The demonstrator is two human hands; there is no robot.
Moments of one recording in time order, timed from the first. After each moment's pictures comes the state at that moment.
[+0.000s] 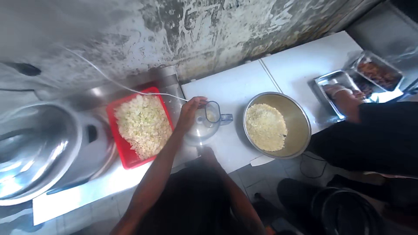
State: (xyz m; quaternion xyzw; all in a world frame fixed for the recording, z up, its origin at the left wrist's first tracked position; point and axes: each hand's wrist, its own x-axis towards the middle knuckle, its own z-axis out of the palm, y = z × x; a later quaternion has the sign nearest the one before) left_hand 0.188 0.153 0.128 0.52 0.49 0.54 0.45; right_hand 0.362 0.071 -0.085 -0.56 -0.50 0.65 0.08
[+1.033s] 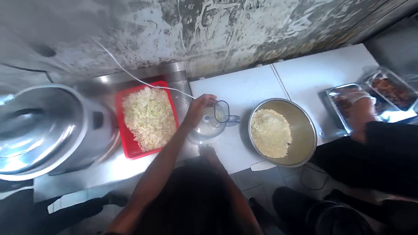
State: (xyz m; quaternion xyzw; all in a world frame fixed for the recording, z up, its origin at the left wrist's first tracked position) left_hand 0.181 0.178 0.104 0.53 0.43 0.58 0.44; right_hand 0.364 0.070 -0.083 -0.53 -0.44 0.71 0.12
